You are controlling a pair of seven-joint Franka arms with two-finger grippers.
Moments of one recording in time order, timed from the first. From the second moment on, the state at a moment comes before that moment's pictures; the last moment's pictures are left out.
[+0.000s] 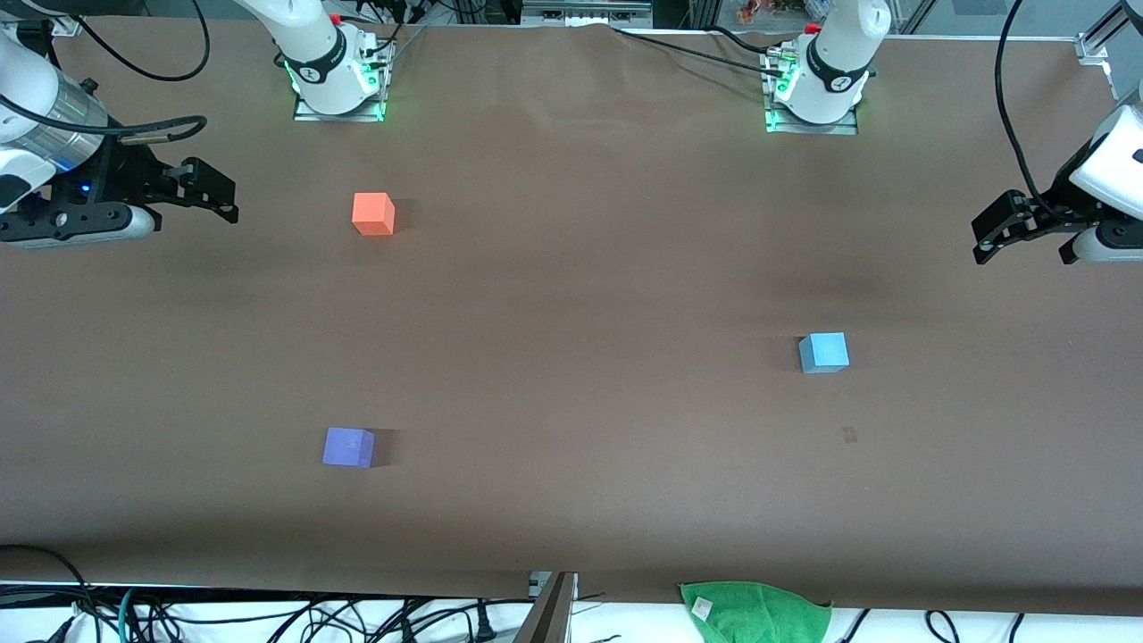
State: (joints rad) left arm -0.02 0.01 -0.03 -1.63 0.07 1.74 -0.05; right arm 0.18 0.03 -0.04 -1.58 0.04 1.58 0.04
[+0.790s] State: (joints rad) left arm -0.04 0.10 -0.04 -1.63 0.07 1.73 -0.06; right arm 0.18 0.03 -0.04 -1.58 0.04 1.56 0.04
